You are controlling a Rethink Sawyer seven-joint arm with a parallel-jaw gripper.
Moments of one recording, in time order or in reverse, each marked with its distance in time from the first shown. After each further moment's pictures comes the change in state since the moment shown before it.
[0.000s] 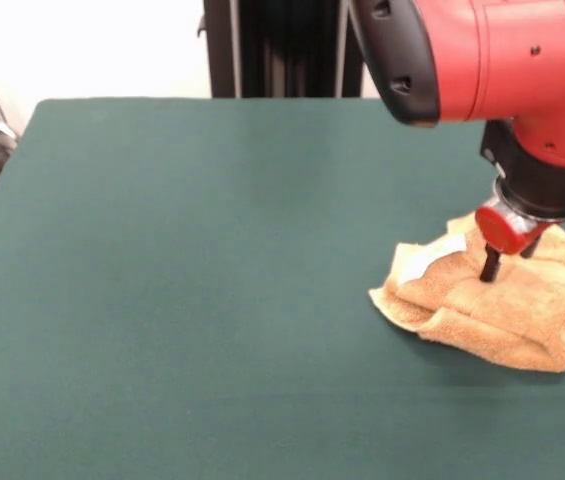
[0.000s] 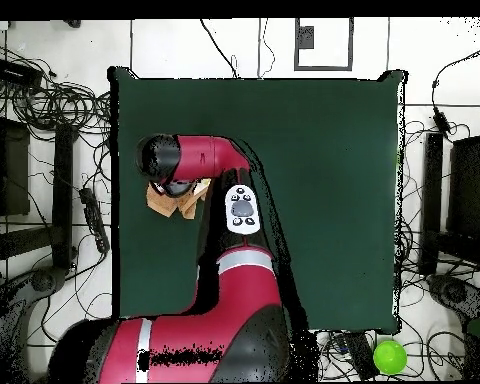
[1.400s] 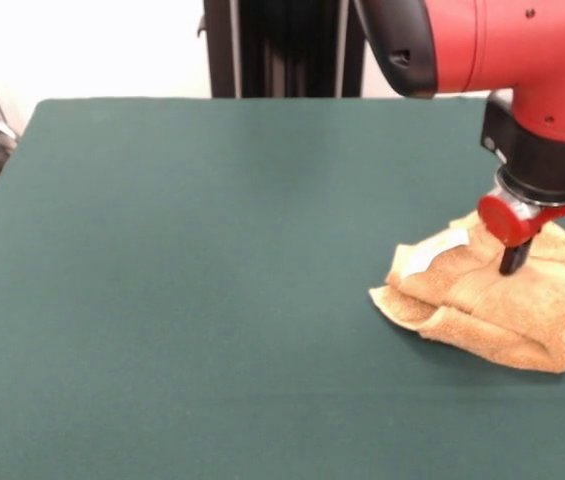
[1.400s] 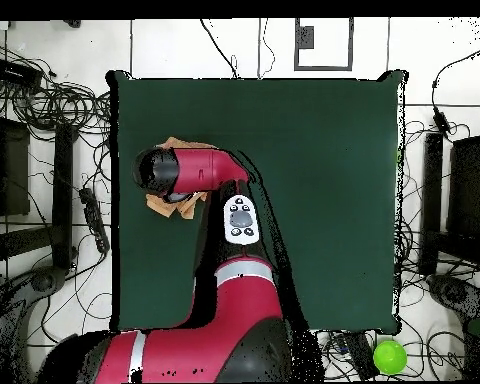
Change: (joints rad) arm 0.003 -0.064 0.000 0.127 -0.001 -0.192 0.000
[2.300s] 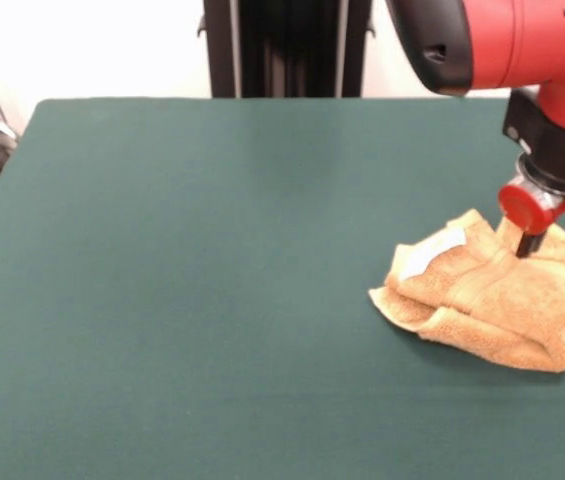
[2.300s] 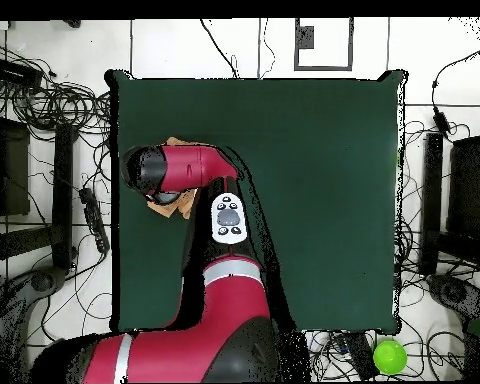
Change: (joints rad) arm 0.031 0.004 0.000 -0.033 0.001 0.107 0.000
